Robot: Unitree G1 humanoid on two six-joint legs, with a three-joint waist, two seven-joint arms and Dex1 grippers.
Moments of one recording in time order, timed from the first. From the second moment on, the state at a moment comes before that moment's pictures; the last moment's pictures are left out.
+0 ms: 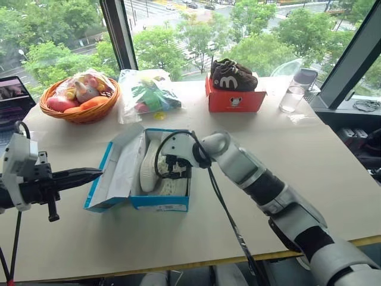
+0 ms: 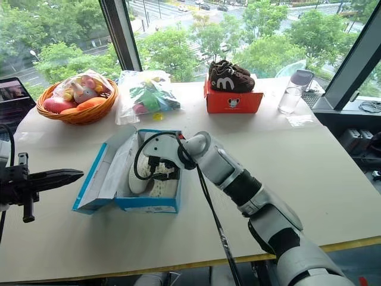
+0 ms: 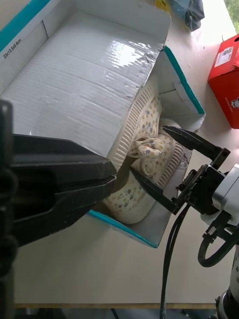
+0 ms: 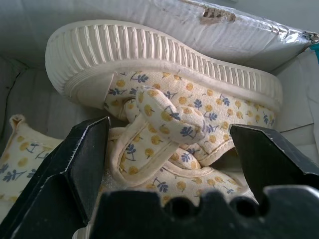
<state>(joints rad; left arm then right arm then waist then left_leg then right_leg) 0.10 1.05 0.65 -0.32 -0.81 0.59 -1.22 -1.00 -0.28 0.61 0.15 -0.09 0.57 0.92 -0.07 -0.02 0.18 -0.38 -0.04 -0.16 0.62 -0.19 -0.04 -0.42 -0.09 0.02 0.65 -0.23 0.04</state>
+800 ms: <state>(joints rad) 0.05 0.79 0.46 -0.32 -0.77 0.51 -1.11 -0.92 -0.26 0.58 0.14 -0.16 0.56 0.96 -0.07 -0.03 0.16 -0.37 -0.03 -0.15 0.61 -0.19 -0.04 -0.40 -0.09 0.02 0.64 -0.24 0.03</state>
